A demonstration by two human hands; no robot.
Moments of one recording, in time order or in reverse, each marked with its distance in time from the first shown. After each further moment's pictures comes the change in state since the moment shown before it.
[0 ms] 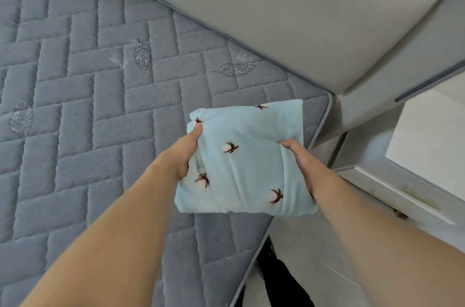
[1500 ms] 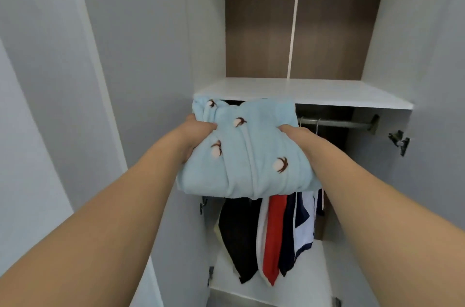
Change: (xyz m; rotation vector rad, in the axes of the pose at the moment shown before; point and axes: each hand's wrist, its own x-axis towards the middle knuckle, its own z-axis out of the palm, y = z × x) left_hand -0.856 -0.299 0.810 1.234 -1.584 0.877; right_hand -0.923 0.372 -0.539 0.906 1.652 -0.434
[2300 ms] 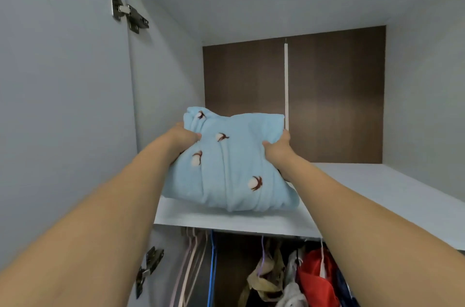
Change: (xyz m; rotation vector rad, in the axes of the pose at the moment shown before) left_hand 0.371 0.195 -0.001 0.271 0.190 0.305; right_hand 0.308 -0.198 -0.024 0.087 0.236 -0.386
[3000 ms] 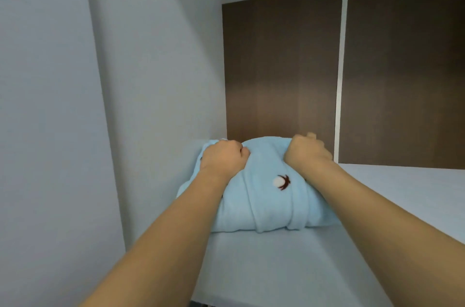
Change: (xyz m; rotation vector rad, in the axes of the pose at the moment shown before) left_hand 0.154 -0.089 0.094 0.828 0.125 0.415; right_hand 0.155 0.030 0.091 -0.955 0.052 0.066
